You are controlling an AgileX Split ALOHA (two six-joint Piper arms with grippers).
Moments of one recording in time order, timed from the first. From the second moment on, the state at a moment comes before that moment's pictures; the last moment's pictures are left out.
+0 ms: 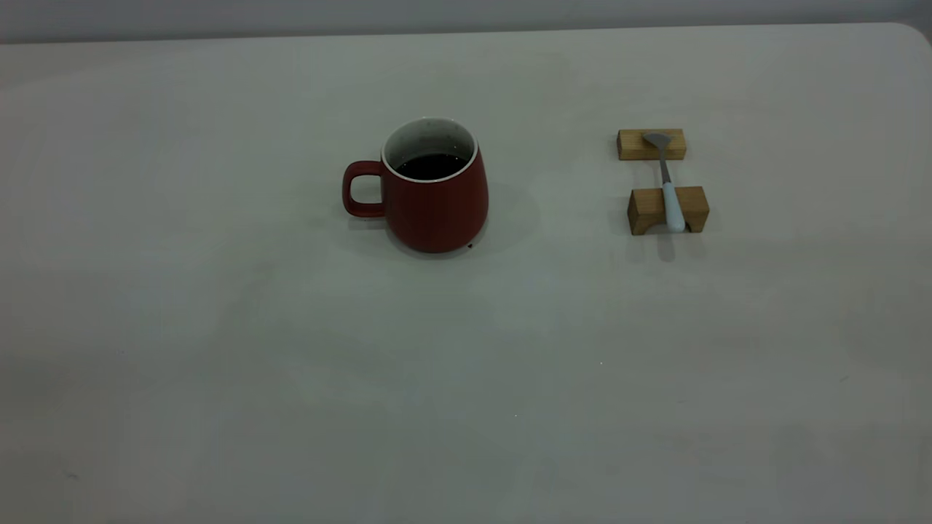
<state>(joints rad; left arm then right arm) 0.03 -0.02 -0.49 0.04 1.13 -0.04 -0.02 0.02 -0.47 0.10 1.14 -0.12</state>
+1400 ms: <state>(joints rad) 0.03 -0.02 -0.49 0.04 1.13 -0.04 0.02 1.52 -0.82 0.24 0.72 -0.21</state>
